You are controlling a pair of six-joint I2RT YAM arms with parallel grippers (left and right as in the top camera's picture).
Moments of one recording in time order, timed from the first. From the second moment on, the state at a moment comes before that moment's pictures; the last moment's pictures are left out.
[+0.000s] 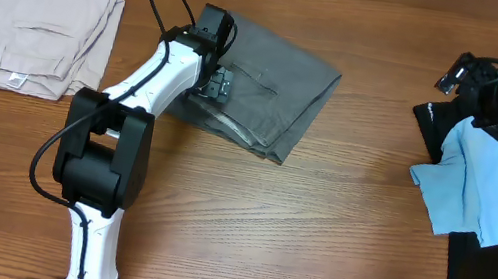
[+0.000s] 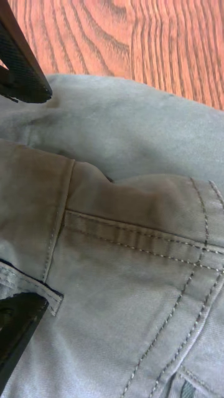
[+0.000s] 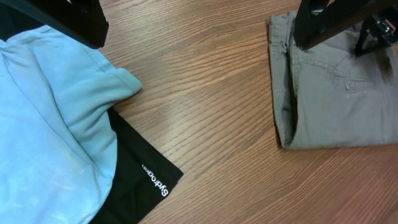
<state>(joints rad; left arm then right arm) -0.26 2.17 1.64 -0.76 -0.23 -0.15 -0.20 1.84 1.92 -1.34 -0.19 0.33</state>
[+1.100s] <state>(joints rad) -0.25 2.21 1.68 -0.79 -0.14 -0.15 -0.20 1.84 1.92 -1.34 -0.19 0.33</state>
